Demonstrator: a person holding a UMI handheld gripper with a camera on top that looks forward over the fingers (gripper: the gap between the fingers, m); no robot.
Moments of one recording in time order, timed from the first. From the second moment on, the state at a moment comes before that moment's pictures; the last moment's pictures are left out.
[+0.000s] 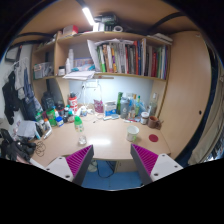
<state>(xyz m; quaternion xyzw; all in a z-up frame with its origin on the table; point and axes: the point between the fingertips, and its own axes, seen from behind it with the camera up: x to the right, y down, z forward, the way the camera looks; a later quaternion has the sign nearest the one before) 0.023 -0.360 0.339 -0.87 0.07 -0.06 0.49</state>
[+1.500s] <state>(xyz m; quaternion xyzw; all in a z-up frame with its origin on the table) -0.132 0.035 0.089 -0.78 0.02 0.00 0.63</state>
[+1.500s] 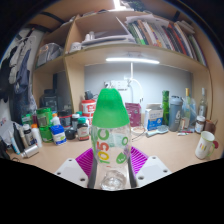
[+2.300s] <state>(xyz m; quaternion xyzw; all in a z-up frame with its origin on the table) 0.103 0.029 0.213 -0.54 0.52 0.52 0.42</state>
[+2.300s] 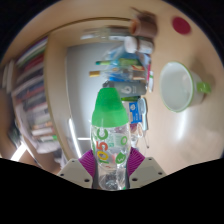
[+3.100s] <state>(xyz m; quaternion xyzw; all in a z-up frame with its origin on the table) 0.145 0.038 0.215 -0.48 0.56 0.57 0.36</state>
